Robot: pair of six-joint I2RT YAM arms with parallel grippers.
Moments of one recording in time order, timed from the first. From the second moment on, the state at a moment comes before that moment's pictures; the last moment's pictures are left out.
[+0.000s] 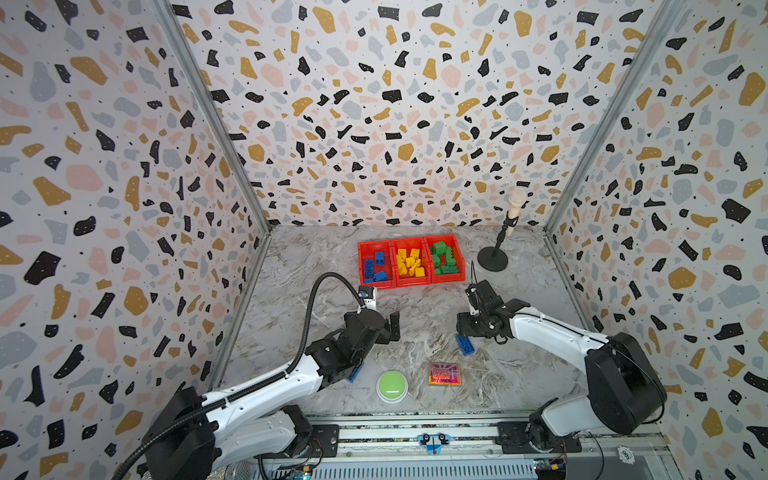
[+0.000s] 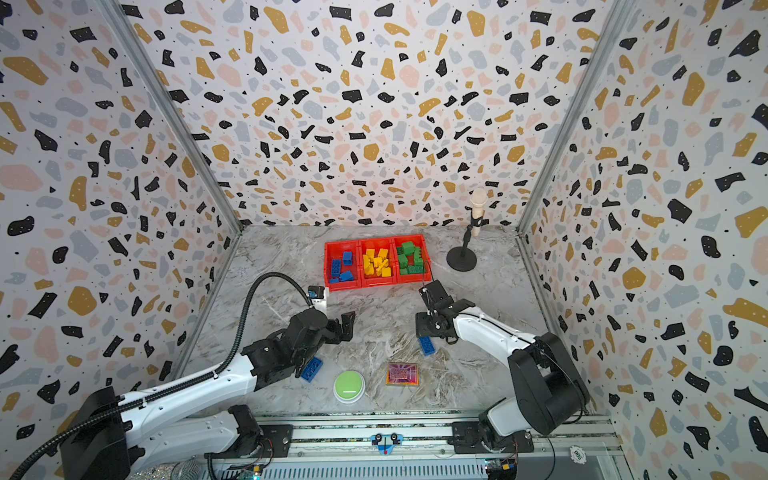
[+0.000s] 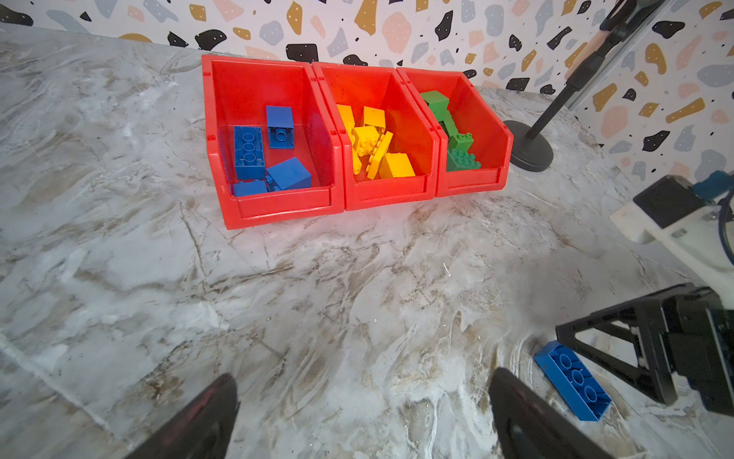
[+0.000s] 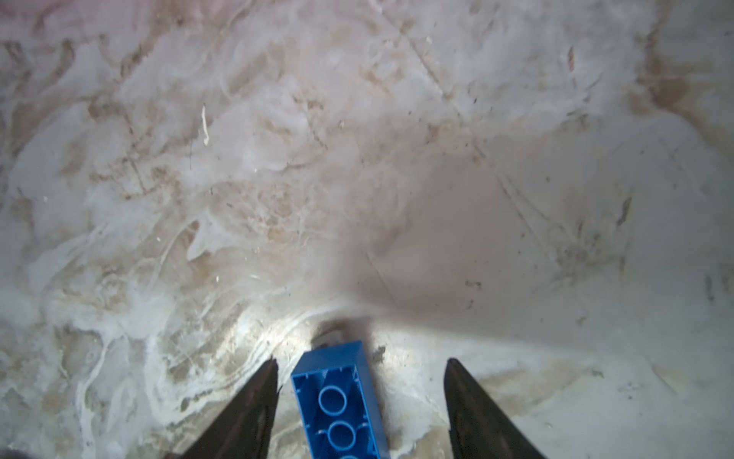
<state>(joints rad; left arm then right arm) -0.86 1.09 0.61 -0.11 -0.42 -0.54 0.55 1.44 0.82 -0.53 0.03 0.43</state>
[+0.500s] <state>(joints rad) -0.86 1.10 0.61 -0.13 -0.43 -0.55 0.60 1.50 0.76 -0.50 -0.01 0.46</state>
